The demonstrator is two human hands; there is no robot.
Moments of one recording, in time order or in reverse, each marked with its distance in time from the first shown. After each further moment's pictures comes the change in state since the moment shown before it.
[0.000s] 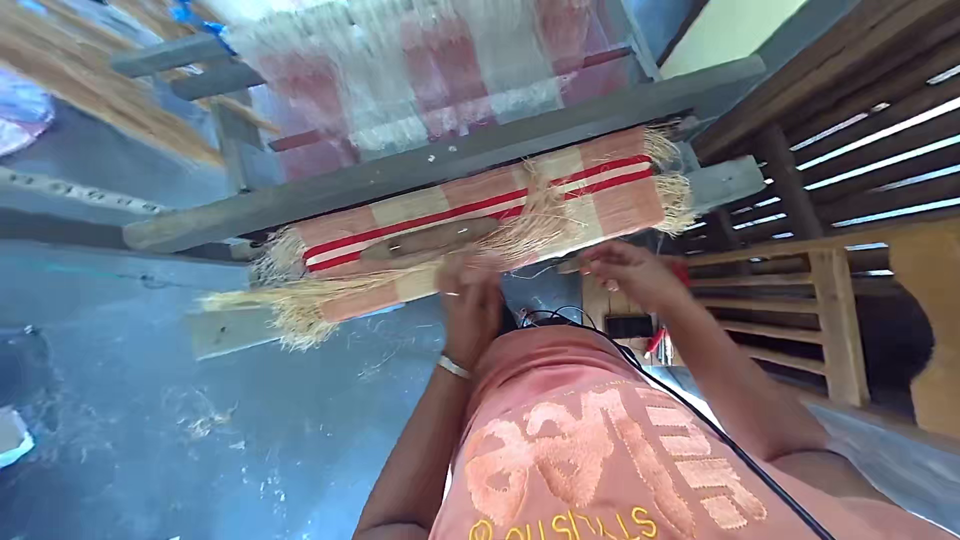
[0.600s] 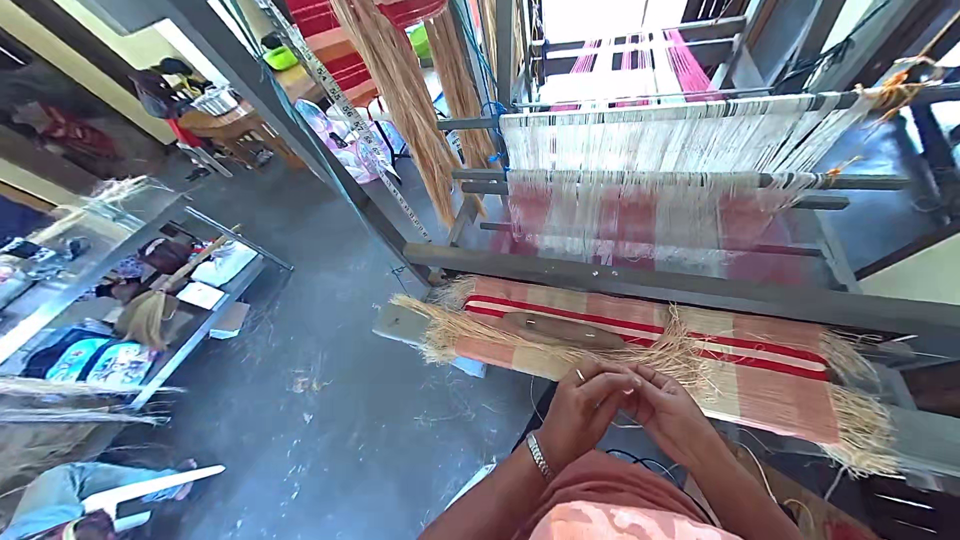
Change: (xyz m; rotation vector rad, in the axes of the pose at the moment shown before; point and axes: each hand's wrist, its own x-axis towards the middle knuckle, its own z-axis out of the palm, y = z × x) left_hand 0.038 0.058 -0.042 -0.283 0.107 0.094; right_hand 0.020 -0.069 0.124 0.561 -0.365 -0.081
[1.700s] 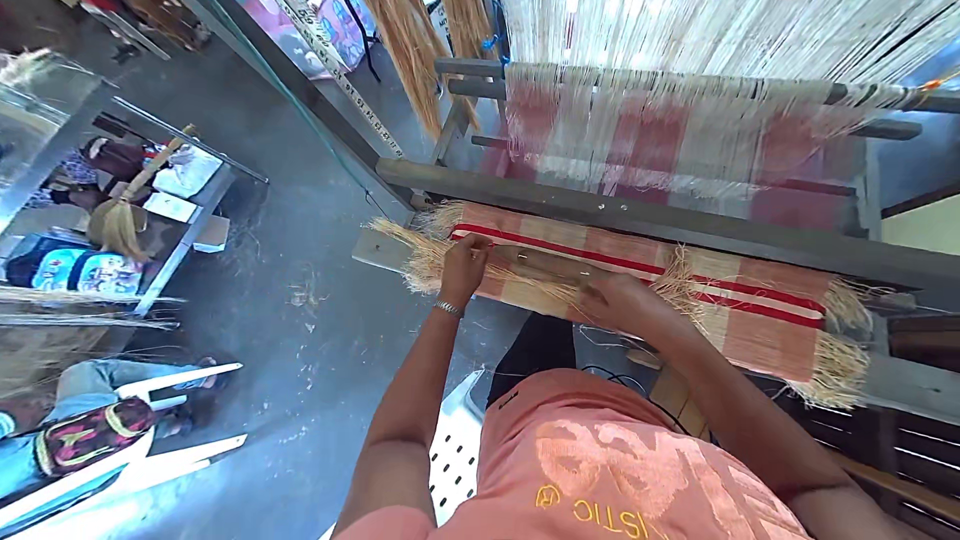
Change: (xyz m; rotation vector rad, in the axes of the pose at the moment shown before) left_hand 0.008 -0.128 -0.141 0.496 0.005 -0.727; right_hand 0.096 -0.033 0.013 -1.584 -0.419 0.011
